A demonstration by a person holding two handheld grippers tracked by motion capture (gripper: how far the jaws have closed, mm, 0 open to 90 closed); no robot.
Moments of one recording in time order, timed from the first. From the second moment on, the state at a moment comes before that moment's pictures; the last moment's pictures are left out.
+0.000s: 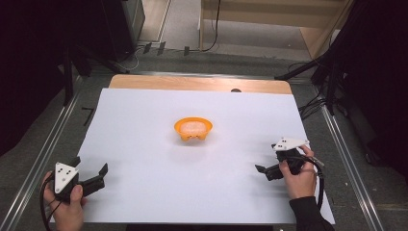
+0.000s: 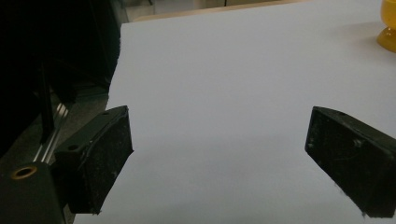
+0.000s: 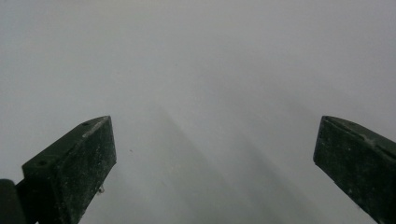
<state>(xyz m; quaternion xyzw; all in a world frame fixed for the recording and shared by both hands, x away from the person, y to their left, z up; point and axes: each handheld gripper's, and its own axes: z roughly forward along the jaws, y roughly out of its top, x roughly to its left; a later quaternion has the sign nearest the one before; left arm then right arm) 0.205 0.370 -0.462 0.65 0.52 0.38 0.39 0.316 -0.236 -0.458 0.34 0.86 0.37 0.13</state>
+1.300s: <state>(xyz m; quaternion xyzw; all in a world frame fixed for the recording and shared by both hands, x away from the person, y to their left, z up) 0.206 0.370 -0.462 0.65 0.53 0.38 0.39 0.250 -0.326 -0.487 0.42 0.79 0.43 0.14</state>
